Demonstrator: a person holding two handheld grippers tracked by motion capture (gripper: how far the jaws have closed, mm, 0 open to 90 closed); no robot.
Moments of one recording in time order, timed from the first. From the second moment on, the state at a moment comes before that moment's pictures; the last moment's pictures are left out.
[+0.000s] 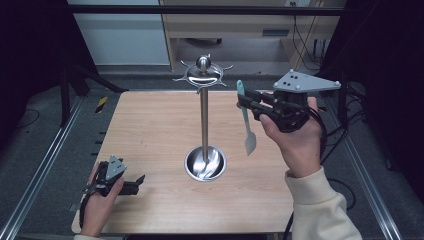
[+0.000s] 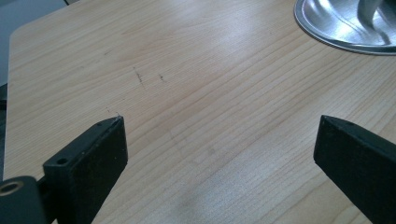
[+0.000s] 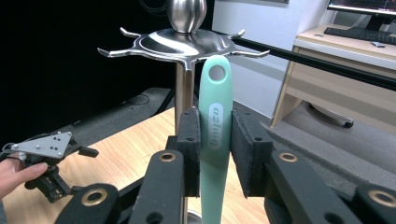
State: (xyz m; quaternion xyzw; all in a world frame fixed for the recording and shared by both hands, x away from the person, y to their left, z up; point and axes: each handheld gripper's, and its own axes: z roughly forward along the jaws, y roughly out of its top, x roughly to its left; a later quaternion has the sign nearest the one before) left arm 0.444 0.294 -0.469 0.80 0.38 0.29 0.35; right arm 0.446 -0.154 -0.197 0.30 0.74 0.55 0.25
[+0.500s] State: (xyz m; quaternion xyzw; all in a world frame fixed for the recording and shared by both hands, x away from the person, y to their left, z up) left arm 0.444 0.295 -0.469 0.80 0.38 0.29 0.35; right arm 0.447 -0.147 -0.198 0.29 0.74 0.56 0.24
